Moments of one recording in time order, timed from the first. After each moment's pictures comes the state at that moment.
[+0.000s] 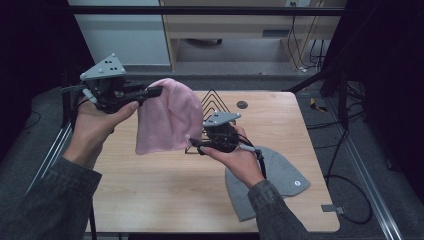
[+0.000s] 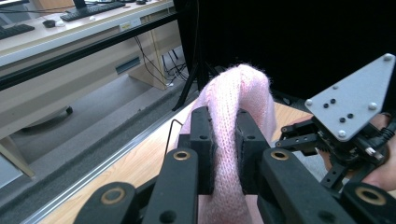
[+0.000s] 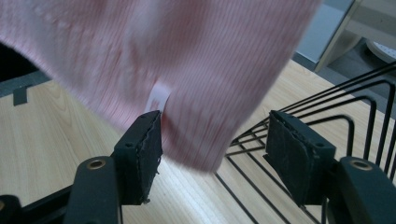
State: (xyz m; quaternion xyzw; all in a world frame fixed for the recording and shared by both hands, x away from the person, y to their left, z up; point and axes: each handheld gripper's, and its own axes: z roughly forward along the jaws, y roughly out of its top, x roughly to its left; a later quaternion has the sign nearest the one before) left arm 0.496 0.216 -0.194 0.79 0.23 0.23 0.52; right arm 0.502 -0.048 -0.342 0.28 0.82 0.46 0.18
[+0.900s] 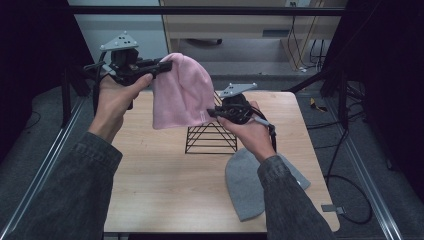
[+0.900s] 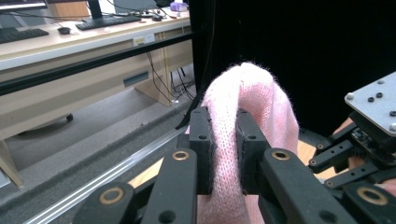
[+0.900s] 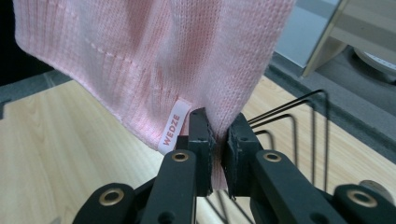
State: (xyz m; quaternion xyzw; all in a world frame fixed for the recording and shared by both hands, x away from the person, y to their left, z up) left arm 0.569 0.201 -0.192 0.75 0.27 0.23 0.56; right arm 0.554 -0.084 -0.302 0.28 0.82 0.46 0.19
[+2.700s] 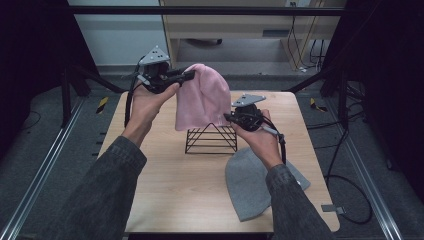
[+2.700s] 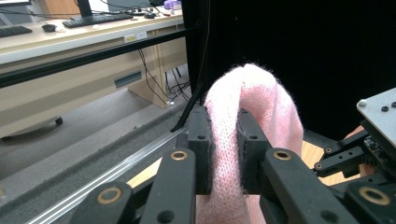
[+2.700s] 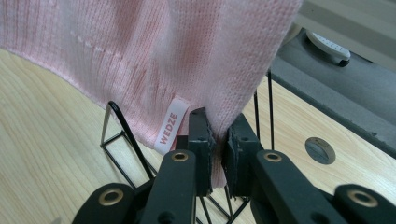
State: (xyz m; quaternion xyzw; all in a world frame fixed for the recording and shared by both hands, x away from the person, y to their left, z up) left arm 0.597 0.154 -0.244 0.75 0.26 0.22 0.56; right arm 0.567 -0.118 -0.350 0.32 0.81 0.42 0.25
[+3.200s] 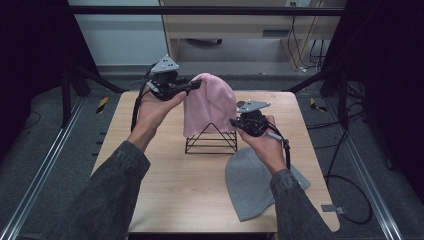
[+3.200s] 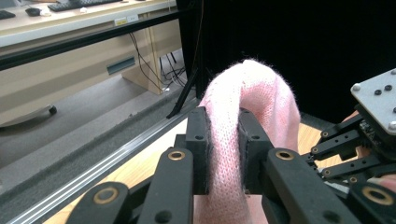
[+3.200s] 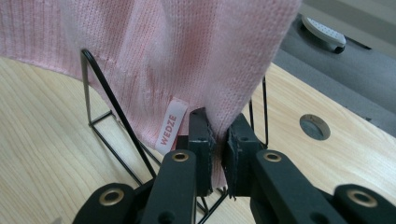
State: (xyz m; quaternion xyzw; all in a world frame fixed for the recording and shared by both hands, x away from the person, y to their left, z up) left arm 0.594 0.138 -0.263 0.77 0.26 0.21 0.54; right arm 0.564 -0.134 -0.370 0.33 0.82 0.40 0.25
